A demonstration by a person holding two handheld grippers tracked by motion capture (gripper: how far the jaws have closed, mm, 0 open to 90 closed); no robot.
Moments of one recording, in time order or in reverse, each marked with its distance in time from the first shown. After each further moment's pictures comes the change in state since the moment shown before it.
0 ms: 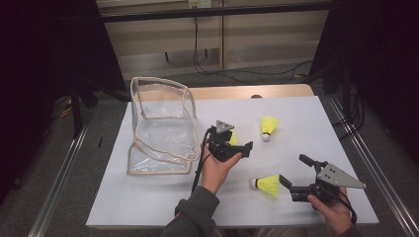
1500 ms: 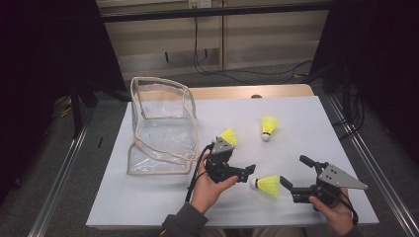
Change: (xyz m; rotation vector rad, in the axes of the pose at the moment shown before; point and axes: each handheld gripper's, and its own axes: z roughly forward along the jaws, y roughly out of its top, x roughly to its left) left arm -0.018 -0.032 -0.034 0.026 -0.159 0.083; right arm 0.000 0.000 -0.003 0.002 0.007 0.005
